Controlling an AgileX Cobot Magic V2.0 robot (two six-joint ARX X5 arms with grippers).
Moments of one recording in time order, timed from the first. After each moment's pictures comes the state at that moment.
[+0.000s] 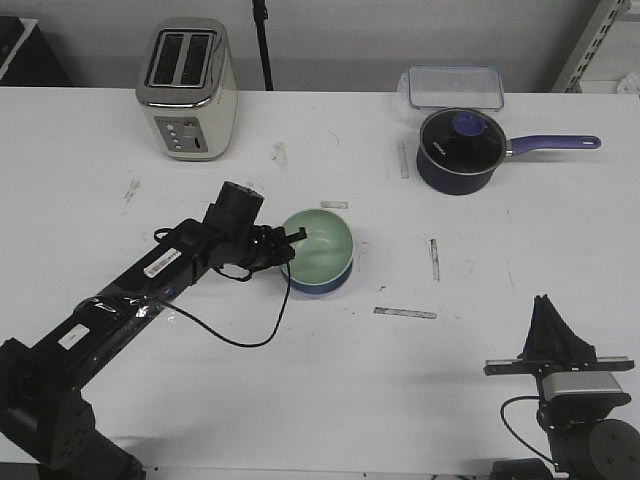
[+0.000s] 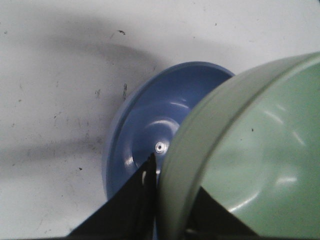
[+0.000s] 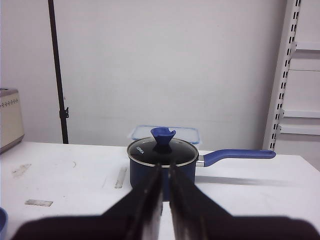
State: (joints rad) left arm -0.48 1.68 1.38 -0.51 0.26 -0.70; right arm 0.08 0.16 0.50 -0.23 0.02 -0.02
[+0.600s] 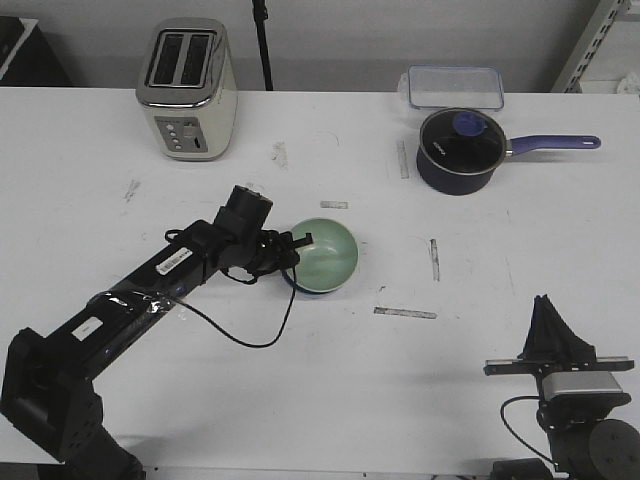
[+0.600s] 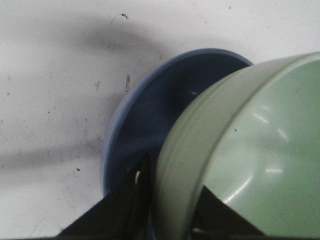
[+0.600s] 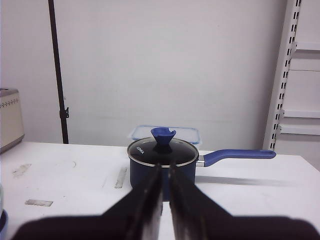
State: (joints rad) left arm -0.50 1.72 1.38 -0.50 0.25 -0.70; right arm 0.08 0.16 0.50 -0.23 0.02 -0.02
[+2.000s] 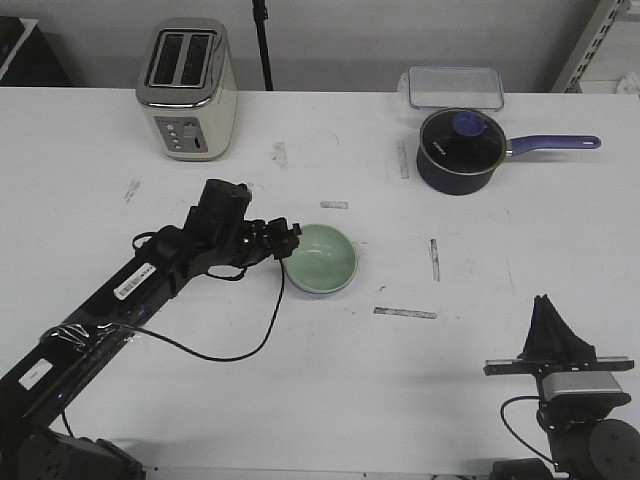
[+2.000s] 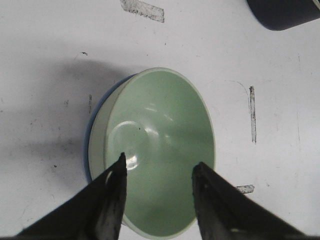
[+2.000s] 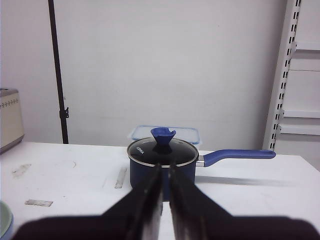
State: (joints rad) left arm -0.49 1.54 1.38 -0.50 0.25 -0.69; right arm 0.08 0.16 0.50 -0.23 0.02 -0.02
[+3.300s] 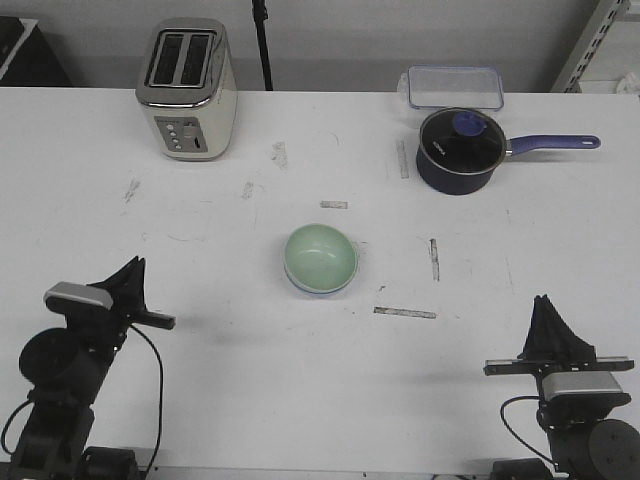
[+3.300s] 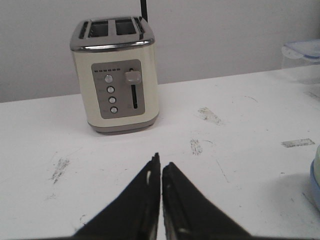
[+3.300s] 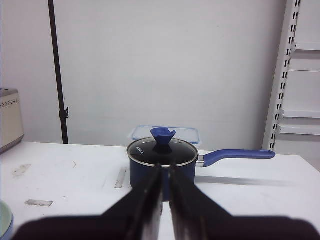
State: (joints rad) left arm -0.07 0.52 0.54 0.02 0.08 0.07; right arm 0.08 0.16 0.50 -0.23 0.02 -0.02
